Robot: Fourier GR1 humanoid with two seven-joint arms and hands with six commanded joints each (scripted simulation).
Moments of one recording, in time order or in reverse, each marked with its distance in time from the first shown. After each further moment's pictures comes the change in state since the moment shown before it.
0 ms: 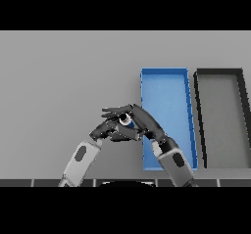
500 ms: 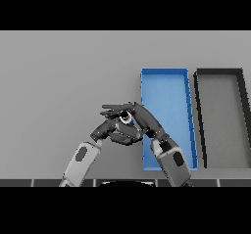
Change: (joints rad) left arm 0.013 -0.008 0.003 0.013 -0.004 0.023 0.053; right arm 0.001 0.064 -0.046 -0.002 -0.065 0.001 -0.010
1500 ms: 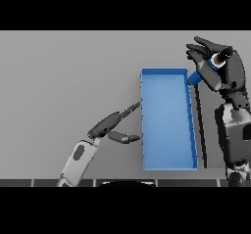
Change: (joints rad) left arm -0.015 0.028 0.016 0.011 -0.001 -0.013 0.032; right arm -0.327 -0.609 -0.457 0.095 -0.433 -0.356 0.091
